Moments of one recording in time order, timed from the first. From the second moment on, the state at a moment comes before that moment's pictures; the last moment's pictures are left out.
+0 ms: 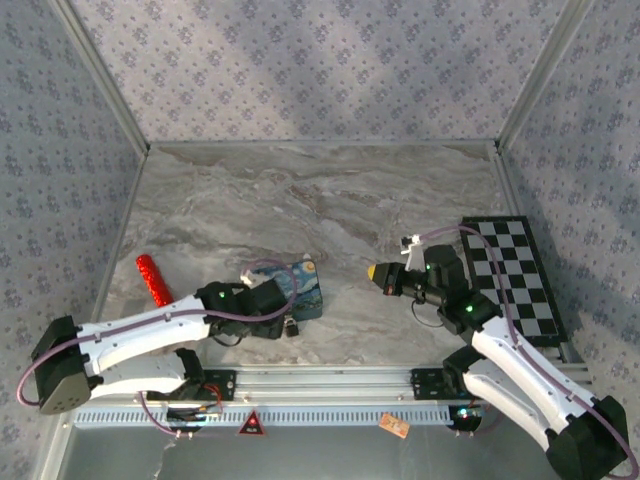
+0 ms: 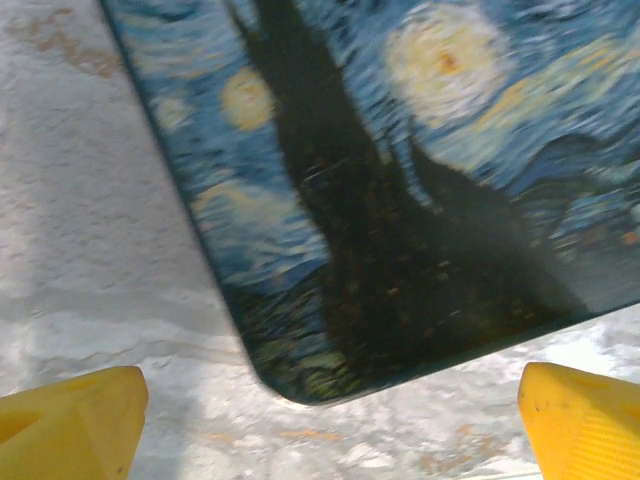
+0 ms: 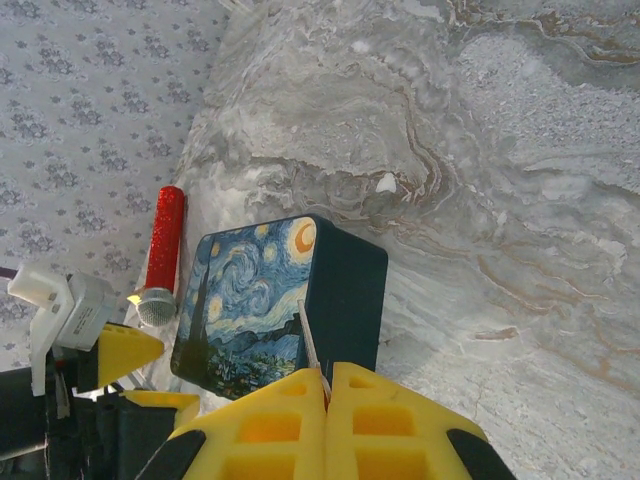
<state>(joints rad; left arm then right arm) -1.10 1.09 0.73 -0.97 -0.28 -0.88 0.52 0.73 0.46 -0.19 -0.38 0.71</state>
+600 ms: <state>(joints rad) -0.98 1.48 0.90 -0.74 -0.25 -0.81 0.52 0.73 0.46 -0.19 -0.36 0.71</state>
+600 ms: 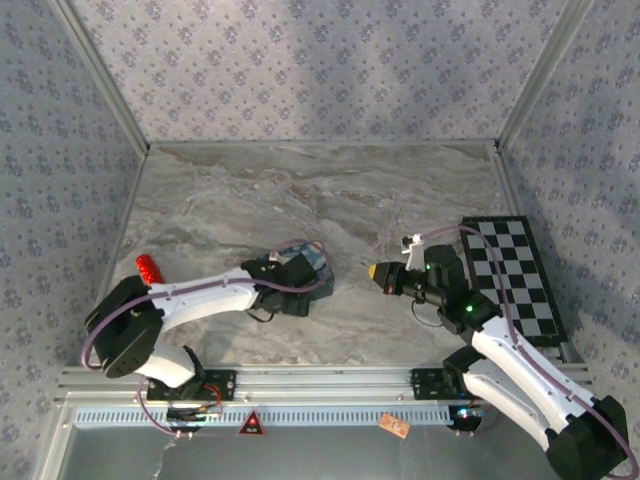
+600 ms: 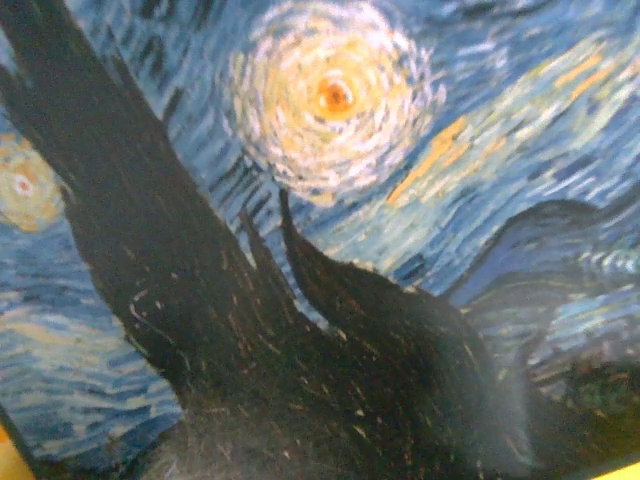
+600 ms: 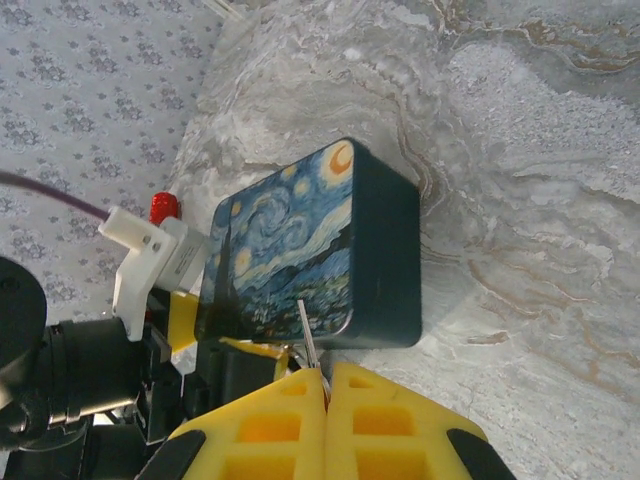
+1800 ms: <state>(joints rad) -1.01 1.48 0.72 -0.13 -0.14 -0.77 0.53 0.68 0.41 -0.14 -0.34 0.74</state>
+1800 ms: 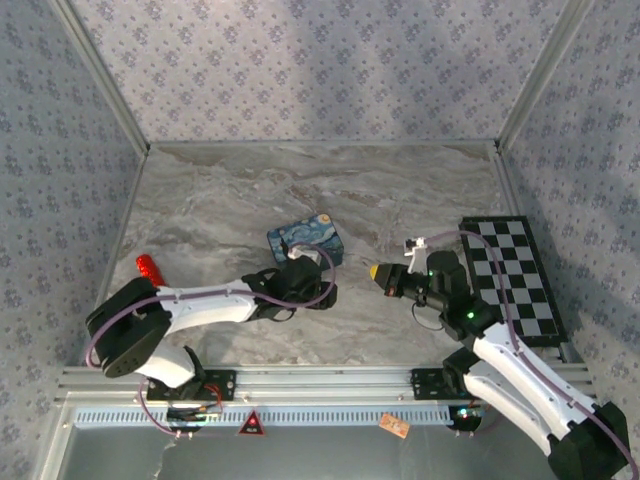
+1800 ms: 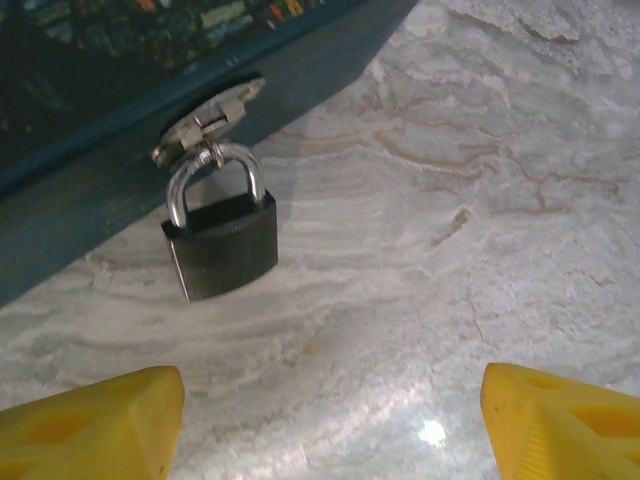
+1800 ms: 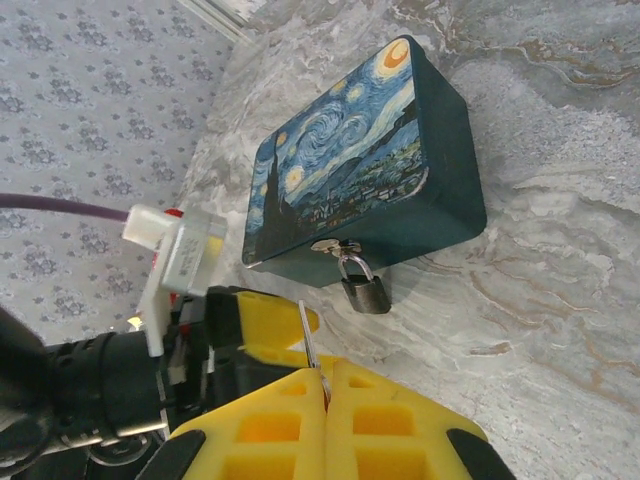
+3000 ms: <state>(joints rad) -0.96 1.67 0.73 0.13 -0.12 -0.67 0.53 0.64 0.40 -0.13 -0.34 0.74</state>
